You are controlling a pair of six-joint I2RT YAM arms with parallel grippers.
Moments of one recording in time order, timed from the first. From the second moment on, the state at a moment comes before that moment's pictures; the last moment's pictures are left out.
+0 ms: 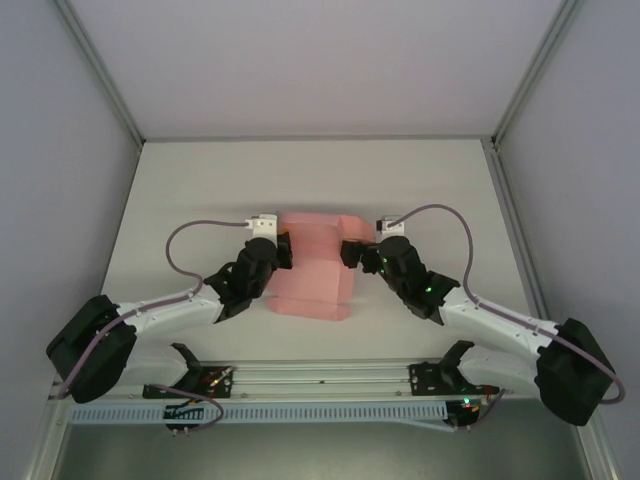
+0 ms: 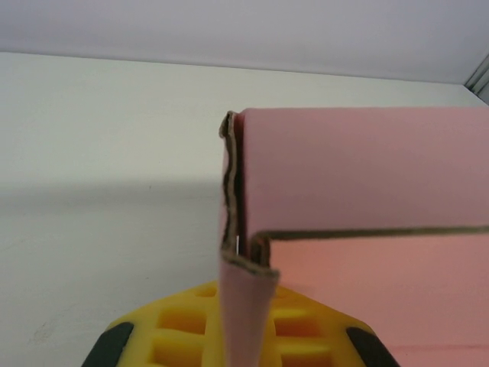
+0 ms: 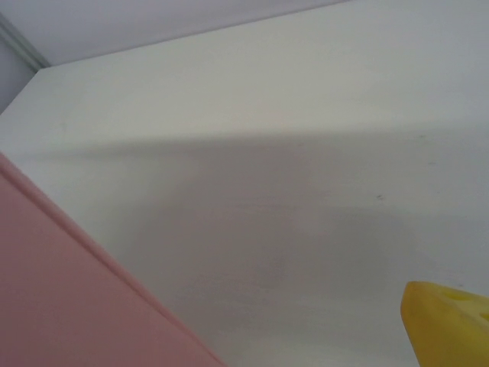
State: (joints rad) left arm -0.86 1.27 0.54 0.35 -0.50 -0.41; right arm 0.78 1.10 0.54 0.07 0.28 0.52
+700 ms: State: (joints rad) left arm -0.83 1.24 0.54 0.31 -0.51 -0.44; right arm 0.85 0.88 0.47 0.12 0.34 0.52
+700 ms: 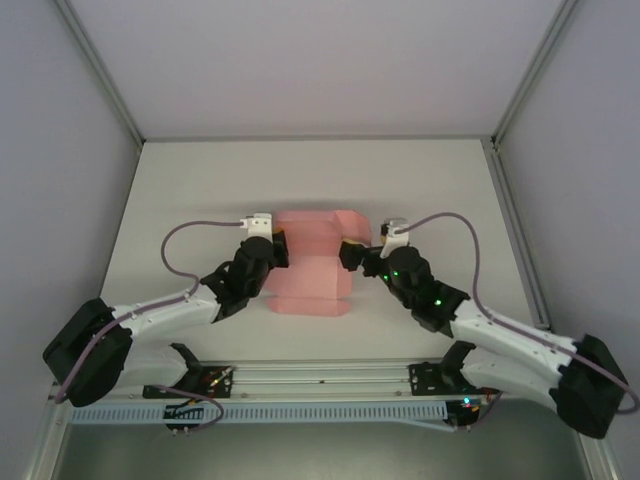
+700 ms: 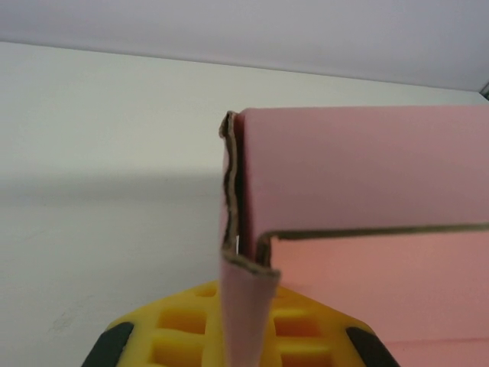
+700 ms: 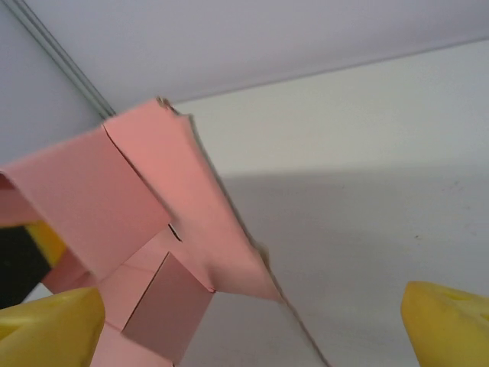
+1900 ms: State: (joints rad) left arm -0.78 1.15 0.51 0.28 -0.41 -0.37; right arm 0.64 1.21 0.74 -0.12 -0.23 0.33
